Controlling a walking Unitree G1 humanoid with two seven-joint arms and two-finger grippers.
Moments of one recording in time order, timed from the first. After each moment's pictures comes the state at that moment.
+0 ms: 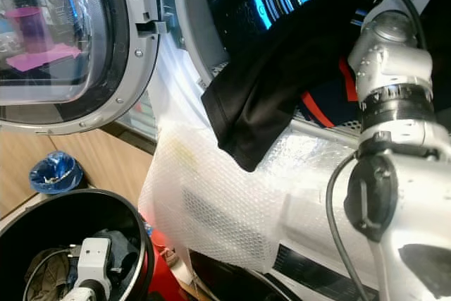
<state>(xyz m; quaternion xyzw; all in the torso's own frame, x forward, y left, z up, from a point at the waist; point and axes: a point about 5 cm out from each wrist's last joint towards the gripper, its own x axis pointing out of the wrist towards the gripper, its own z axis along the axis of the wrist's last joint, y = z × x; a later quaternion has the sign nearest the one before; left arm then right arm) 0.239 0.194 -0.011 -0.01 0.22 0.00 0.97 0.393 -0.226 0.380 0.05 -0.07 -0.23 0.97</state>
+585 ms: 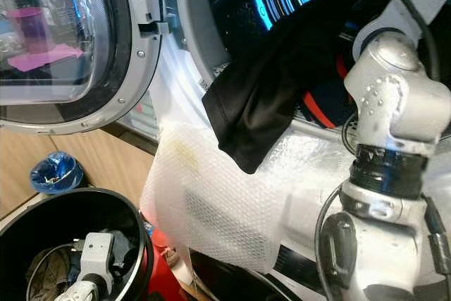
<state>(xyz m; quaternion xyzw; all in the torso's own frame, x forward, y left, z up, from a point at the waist) 0.244 0.196 -0.009 -0.01 0.22 0.00 0.98 0.339 -0.209 0.383 0.09 -0.09 -0.20 0.97</state>
